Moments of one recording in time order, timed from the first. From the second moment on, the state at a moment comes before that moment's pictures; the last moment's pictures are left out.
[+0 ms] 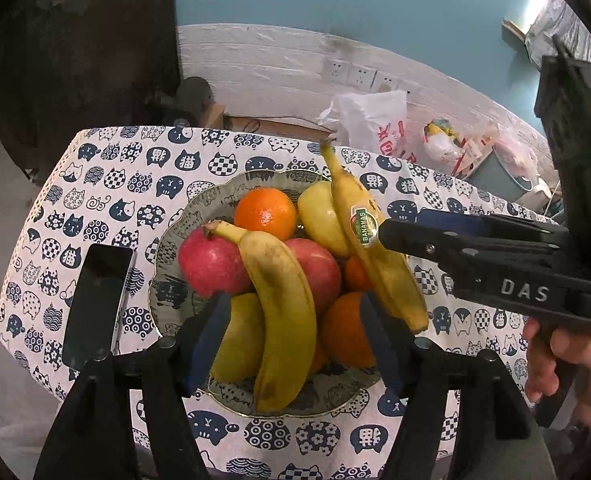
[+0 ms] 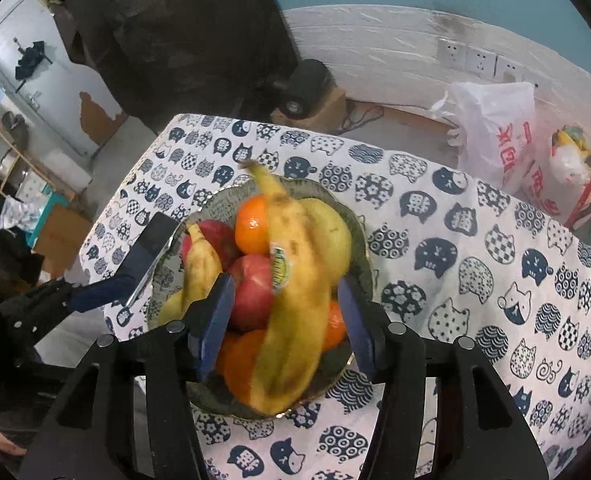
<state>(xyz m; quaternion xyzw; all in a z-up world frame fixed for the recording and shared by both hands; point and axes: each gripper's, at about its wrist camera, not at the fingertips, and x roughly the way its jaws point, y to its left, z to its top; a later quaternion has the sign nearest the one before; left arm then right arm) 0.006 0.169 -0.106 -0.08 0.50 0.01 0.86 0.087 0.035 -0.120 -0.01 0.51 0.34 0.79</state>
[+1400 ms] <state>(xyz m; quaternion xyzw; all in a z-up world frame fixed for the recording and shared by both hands) -0.073 0.123 -0.005 0.00 0.41 0.07 0.91 -0.014 -0.068 -0.015 -0.09 0.41 0.25 0.87</state>
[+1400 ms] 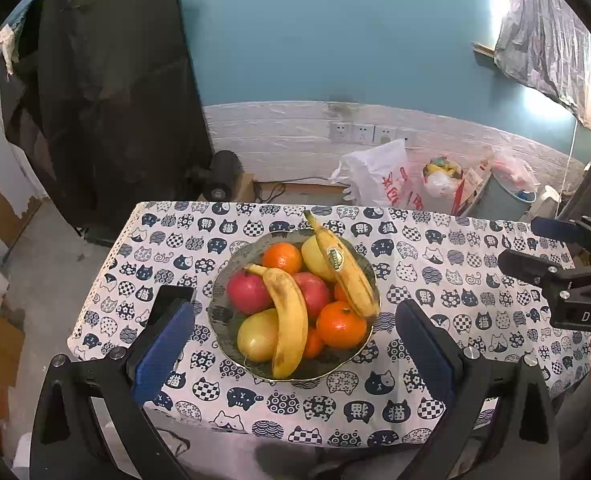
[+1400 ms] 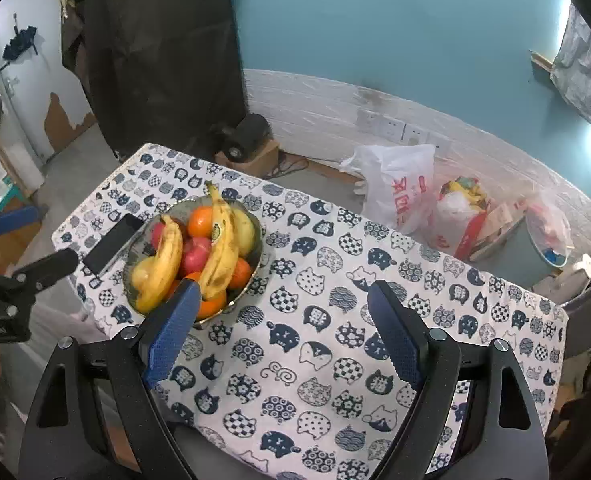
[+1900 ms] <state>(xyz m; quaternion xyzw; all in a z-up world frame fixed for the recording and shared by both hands) -0.070 0.115 -0.007 0.01 0.42 0.06 0.91 -0.006 -0.074 -0.027 -0.09 0.42 0.24 0.87</state>
